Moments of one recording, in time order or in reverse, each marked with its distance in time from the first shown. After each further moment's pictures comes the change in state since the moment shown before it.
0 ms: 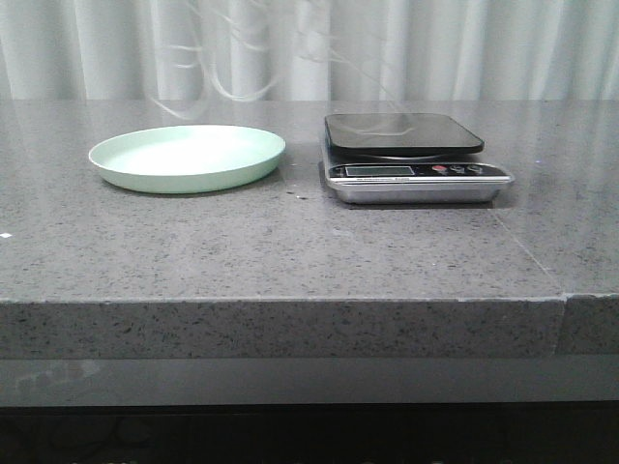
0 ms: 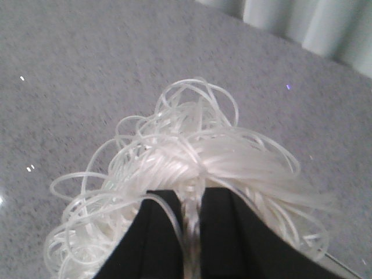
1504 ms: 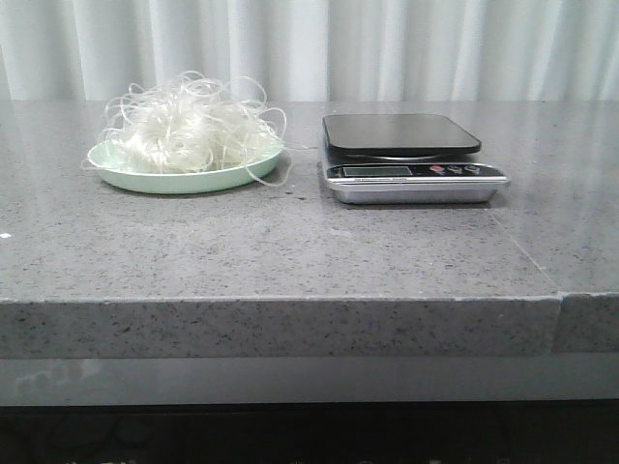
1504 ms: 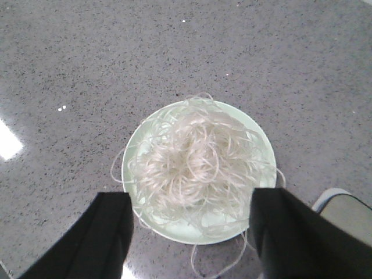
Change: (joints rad) left arm 0.000 0.000 0.000 0.000 0.000 0.000; right arm 0.054 -0.041 0.037 -0.006 0.149 0.000
